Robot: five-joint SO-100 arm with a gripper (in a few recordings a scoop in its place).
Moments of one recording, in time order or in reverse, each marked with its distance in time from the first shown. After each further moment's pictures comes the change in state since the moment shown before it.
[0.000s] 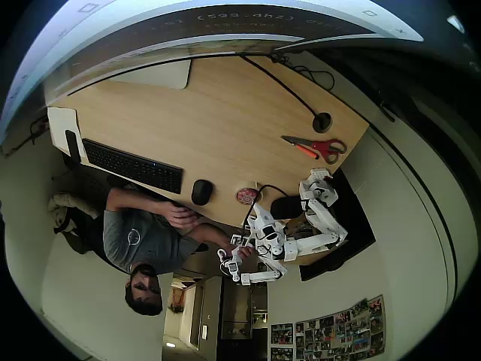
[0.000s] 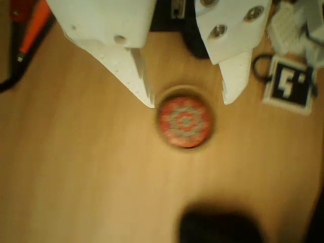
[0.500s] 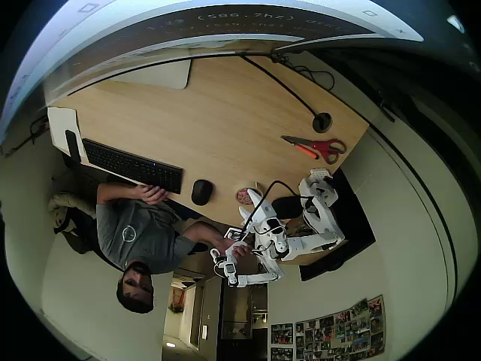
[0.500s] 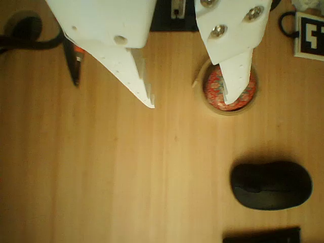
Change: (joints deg) arm 18.5 -6.2 -12.5 2.5 -11.1
